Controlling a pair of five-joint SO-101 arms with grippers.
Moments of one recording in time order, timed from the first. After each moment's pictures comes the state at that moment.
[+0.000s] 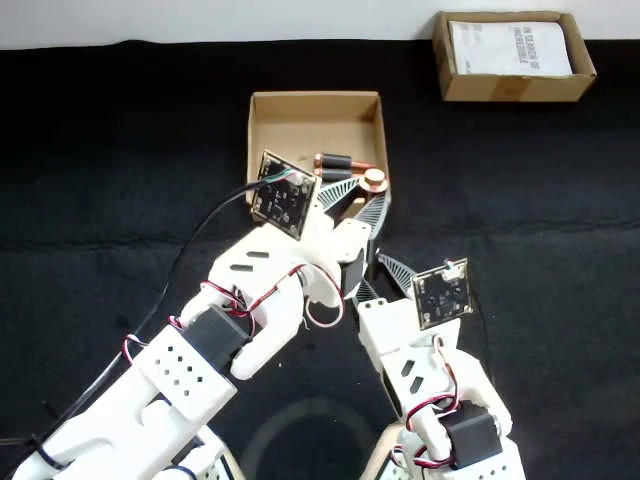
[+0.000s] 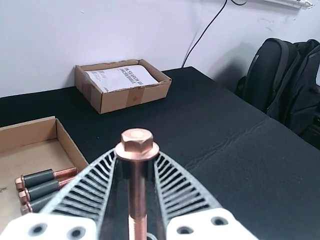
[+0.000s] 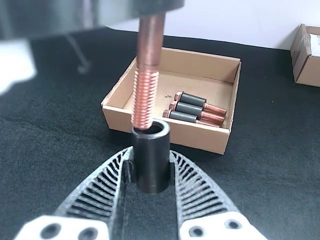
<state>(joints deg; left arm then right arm) 37.1 -48.6 49.8 15.3 18.2 -26.7 -103.8 82.7 46.1 -1.9</state>
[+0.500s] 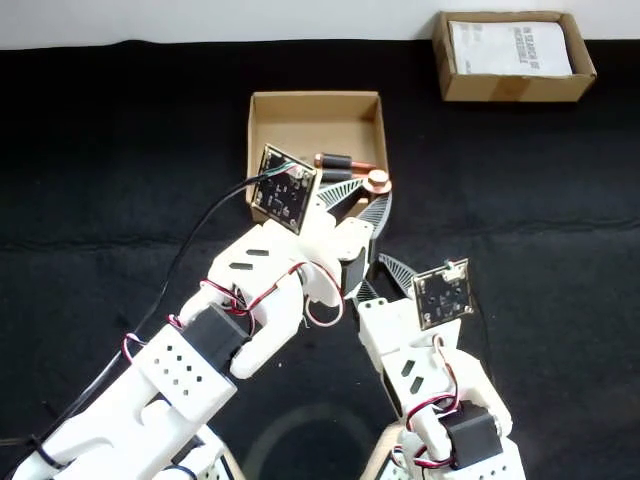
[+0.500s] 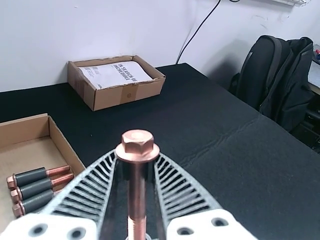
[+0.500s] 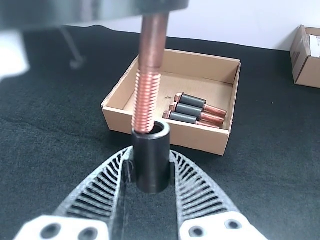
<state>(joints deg) 37.1 -48.6 48.8 15.4 18.5 -26.7 -103.9 82.6 46.0 -1.9</state>
